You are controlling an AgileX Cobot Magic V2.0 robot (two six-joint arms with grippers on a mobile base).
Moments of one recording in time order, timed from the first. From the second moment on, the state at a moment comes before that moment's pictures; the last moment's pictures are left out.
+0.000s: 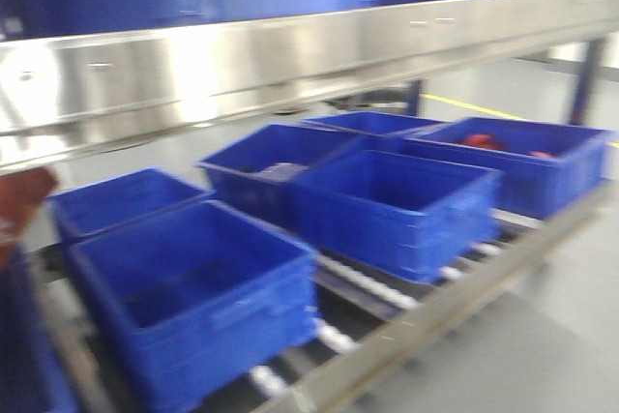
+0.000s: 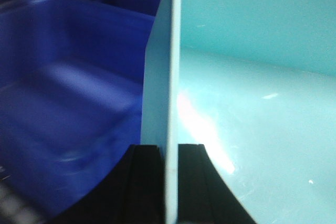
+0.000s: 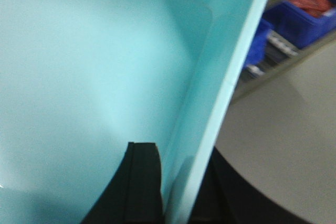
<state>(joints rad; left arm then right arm) -0.41 1.61 -1.98 0.13 0.80 -0.24 0.17 1.48 -1.84 0.01 1.13 0.13</state>
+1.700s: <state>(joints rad) -0.41 1.61 -1.98 0.13 0.80 -0.24 0.17 1.48 -1.84 0.00 1.13 0.13</state>
